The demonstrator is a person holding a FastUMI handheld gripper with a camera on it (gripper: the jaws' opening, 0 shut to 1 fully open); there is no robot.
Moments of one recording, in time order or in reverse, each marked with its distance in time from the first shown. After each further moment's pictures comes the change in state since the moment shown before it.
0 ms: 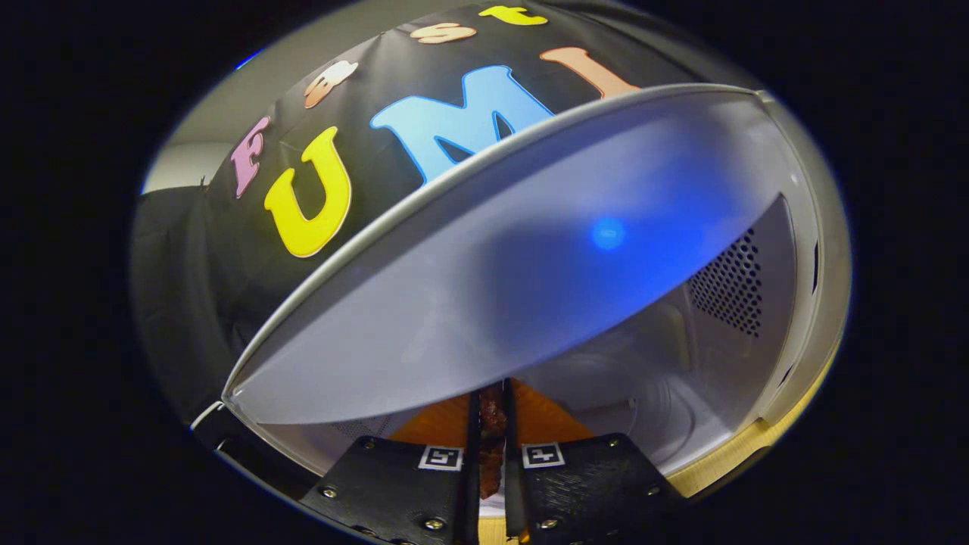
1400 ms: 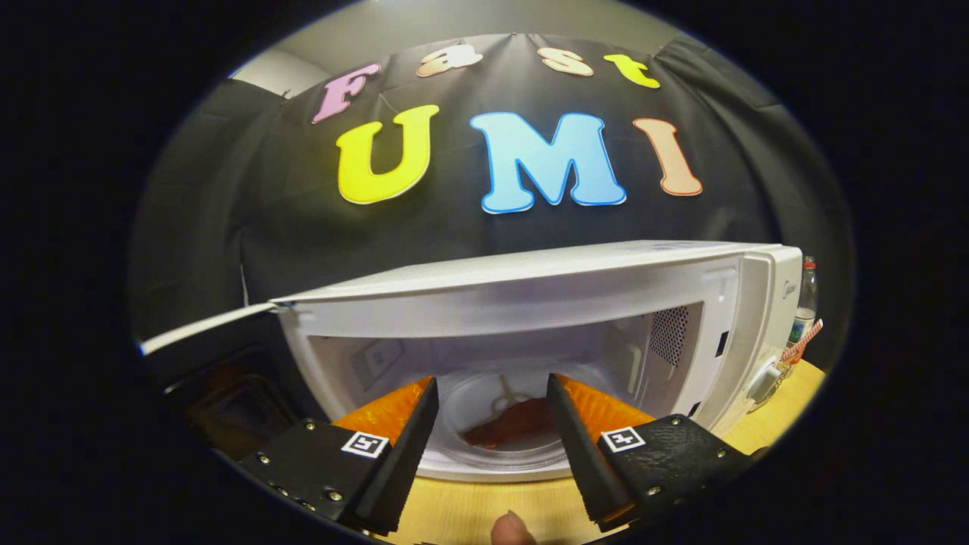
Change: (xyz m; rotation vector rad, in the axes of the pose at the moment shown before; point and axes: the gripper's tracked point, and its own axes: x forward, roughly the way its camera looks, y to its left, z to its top) arm -0.105 0.042 -0.005 -0.378 -0.024 0.016
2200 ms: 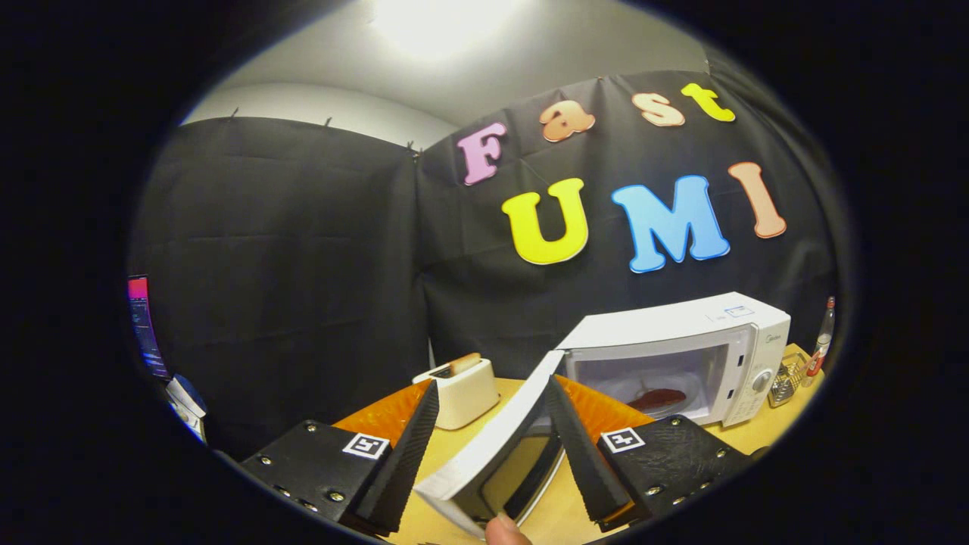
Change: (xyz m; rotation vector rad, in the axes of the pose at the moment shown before) arm -0.280 0.159 0.073 -0.030 -0.123 0.526
